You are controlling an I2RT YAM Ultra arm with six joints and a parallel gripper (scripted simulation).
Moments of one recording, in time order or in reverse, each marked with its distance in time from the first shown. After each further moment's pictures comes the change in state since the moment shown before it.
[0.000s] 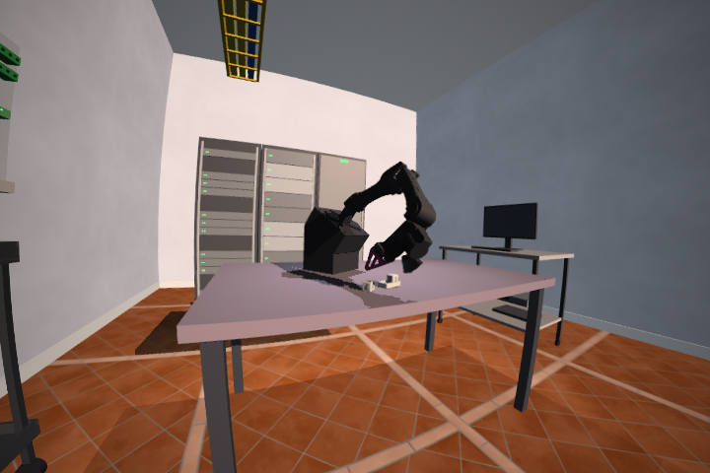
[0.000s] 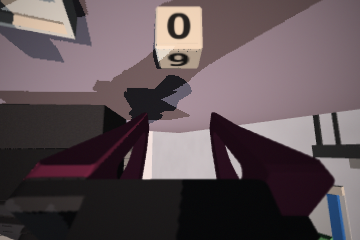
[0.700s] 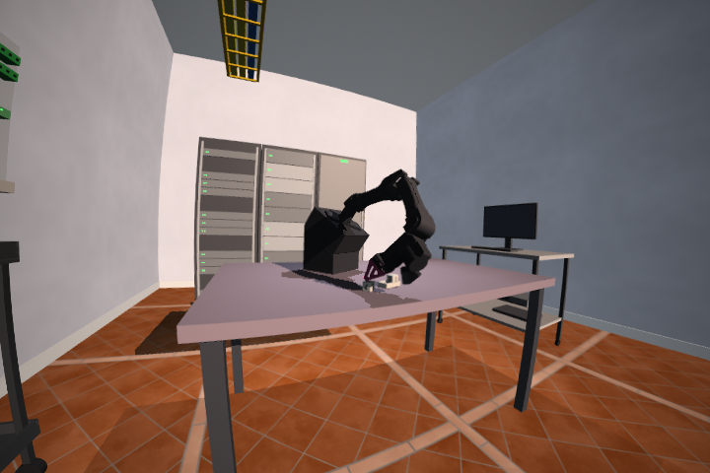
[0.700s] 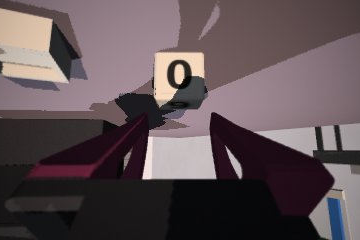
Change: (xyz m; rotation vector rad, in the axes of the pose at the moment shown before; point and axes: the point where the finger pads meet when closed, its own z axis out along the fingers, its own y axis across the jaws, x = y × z) arm -0.023 0.000 0.026 -0.003 0.009 -0.002
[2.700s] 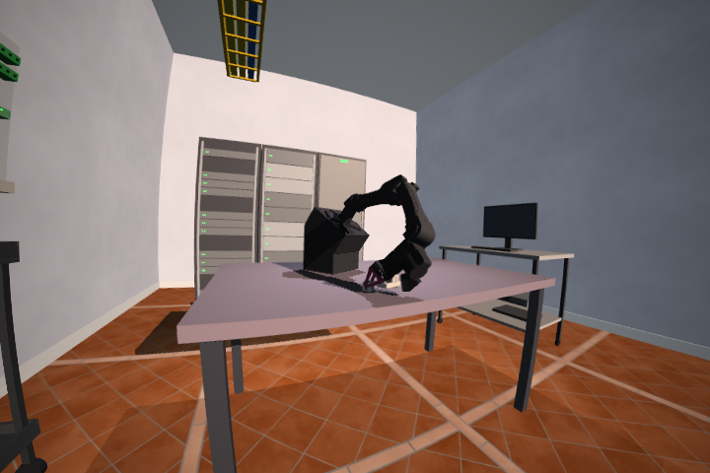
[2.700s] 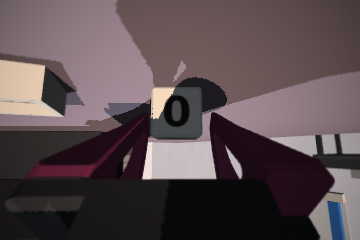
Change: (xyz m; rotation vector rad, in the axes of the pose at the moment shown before) arm -0.017 -0.002 0.016 0.004 -0.004 0.003
